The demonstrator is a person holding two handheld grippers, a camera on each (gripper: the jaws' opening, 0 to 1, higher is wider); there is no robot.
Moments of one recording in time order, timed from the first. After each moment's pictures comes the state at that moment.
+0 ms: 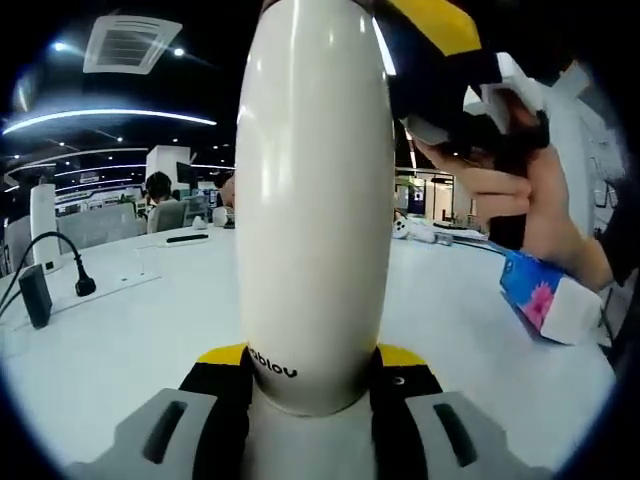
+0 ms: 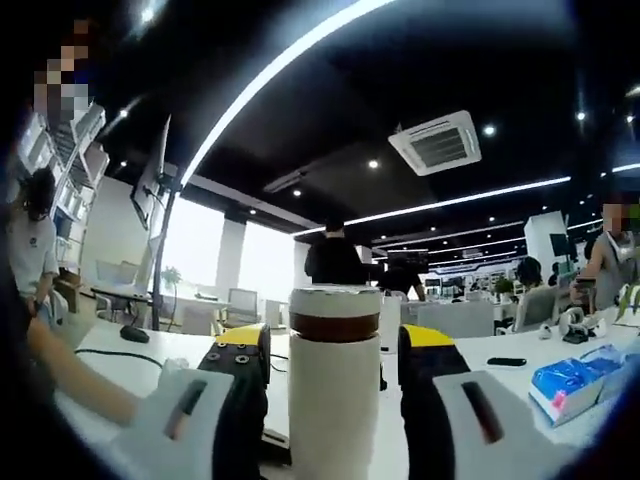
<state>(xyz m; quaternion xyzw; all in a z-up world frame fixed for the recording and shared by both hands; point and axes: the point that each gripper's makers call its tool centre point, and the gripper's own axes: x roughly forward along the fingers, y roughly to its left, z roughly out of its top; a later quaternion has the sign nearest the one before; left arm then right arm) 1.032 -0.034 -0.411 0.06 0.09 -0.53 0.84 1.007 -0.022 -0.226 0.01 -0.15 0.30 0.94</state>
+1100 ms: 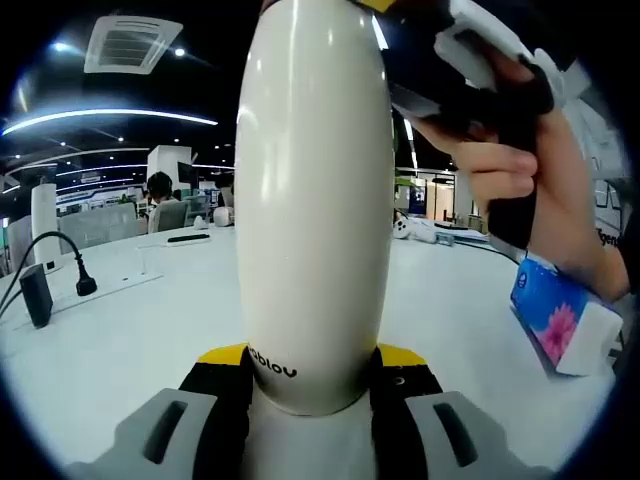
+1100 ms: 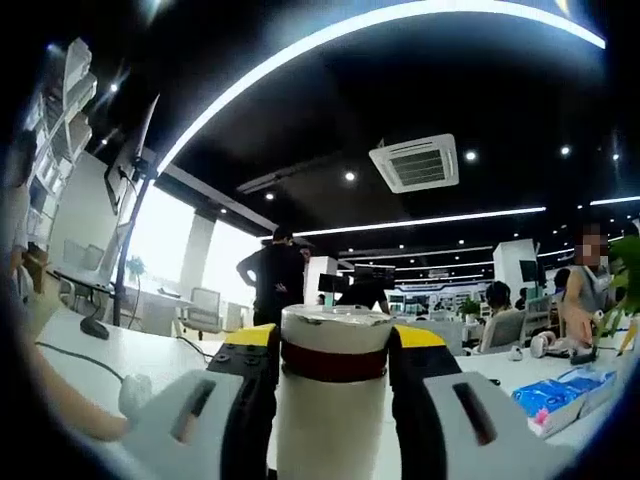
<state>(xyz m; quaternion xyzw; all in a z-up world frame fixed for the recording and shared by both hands) 1.031 -0.034 -0.411 0.06 0.09 -0.53 0.84 1.026 -0.011 -0.210 -0.01 -0.18 0.22 0.96</state>
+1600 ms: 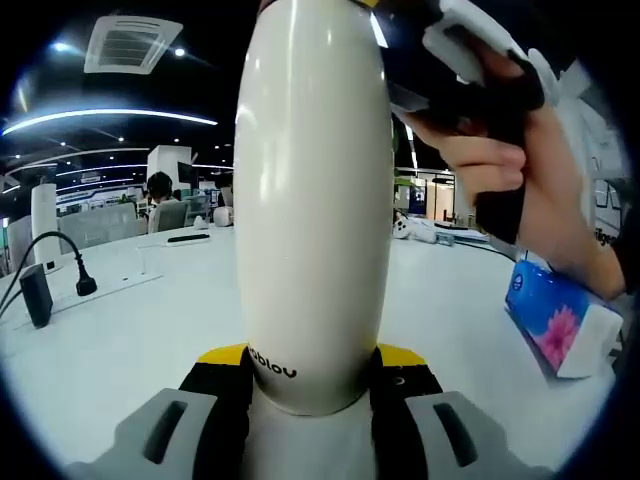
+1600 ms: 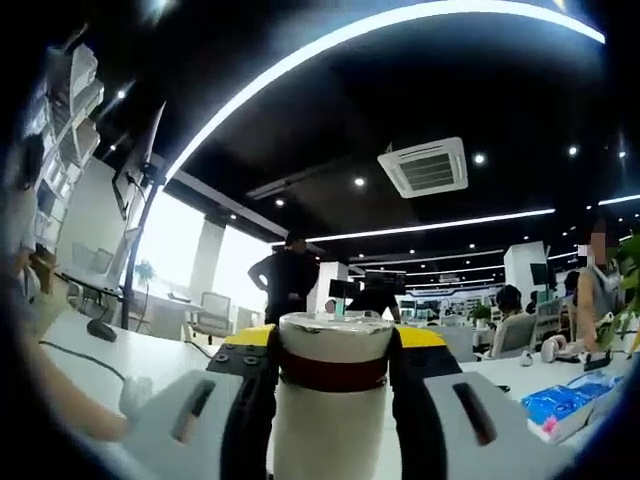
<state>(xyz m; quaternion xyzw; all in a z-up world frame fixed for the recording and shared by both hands) 1.031 -0.032 -0.411 0.06 0.09 -0.53 0.84 1.032 -0.010 -0.205 -0.01 -0.19 0.25 0.95</state>
